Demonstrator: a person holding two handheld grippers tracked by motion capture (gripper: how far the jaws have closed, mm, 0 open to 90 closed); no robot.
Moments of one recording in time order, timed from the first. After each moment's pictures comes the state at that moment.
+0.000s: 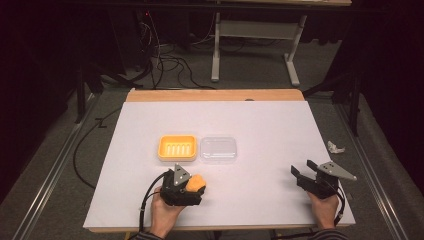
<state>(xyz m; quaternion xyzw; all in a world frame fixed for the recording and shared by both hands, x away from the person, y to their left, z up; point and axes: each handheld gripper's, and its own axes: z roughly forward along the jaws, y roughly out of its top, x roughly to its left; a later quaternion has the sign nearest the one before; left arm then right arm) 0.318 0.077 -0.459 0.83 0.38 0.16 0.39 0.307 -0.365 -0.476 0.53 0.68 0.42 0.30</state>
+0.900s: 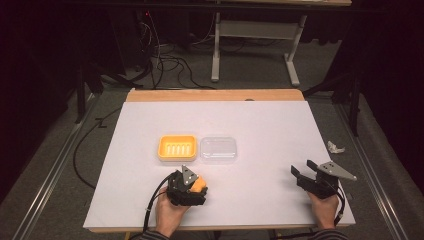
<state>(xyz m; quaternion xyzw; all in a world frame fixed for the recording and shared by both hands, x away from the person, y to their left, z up) 0.324 0.063 -0.476 0.84 0.39 0.17 0.34 0.308 -0.365 -0.476 0.53 0.68 0.42 0.30</state>
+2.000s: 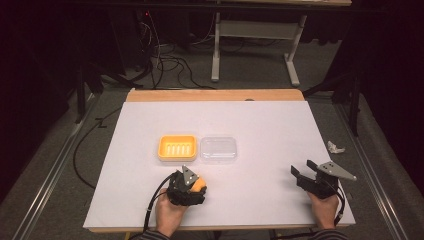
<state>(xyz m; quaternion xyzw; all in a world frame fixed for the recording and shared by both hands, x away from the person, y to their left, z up) 0.323 0.064 -0.475 0.84 0.39 0.17 0.34 0.307 -0.364 -0.476 0.53 0.68 0.42 0.30</state>
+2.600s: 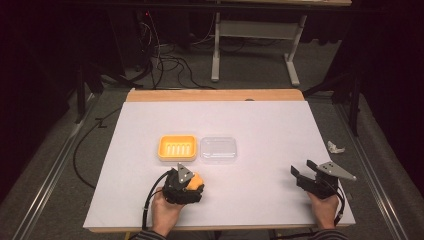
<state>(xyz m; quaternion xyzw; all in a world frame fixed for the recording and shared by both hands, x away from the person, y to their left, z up) 0.323 0.075 -0.460 0.84 0.39 0.17 0.35 0.307 -0.364 -0.476 0.52 0.68 0.42 0.30</state>
